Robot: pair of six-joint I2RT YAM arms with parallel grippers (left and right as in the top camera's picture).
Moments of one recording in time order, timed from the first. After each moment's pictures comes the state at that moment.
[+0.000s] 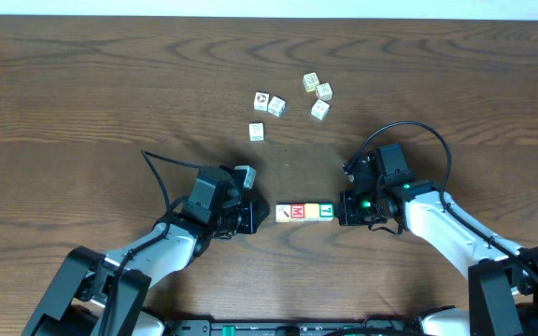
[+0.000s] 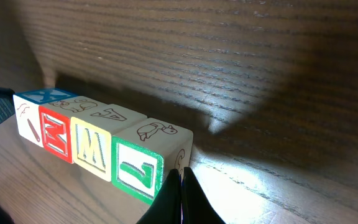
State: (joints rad) left arm -0.44 1.52 0.44 0.19 0.52 -0.51; right arm 0.28 1.54 0.69 -0.45 -0.44 0.26
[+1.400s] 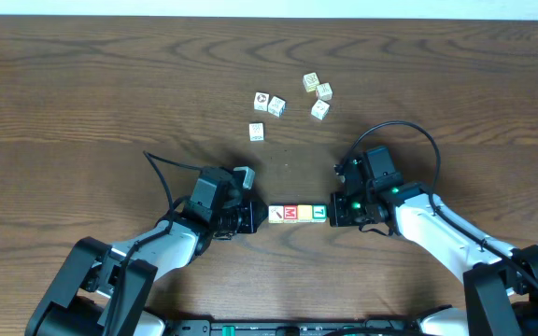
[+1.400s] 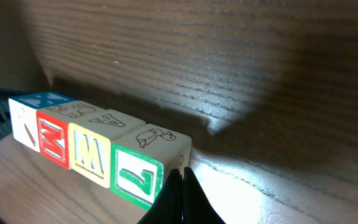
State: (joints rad) left arm -0.43 1.56 0.44 0.21 0.52 -0.54; right arm 0.37 1.54 0.69 -0.40 -0.39 0.34
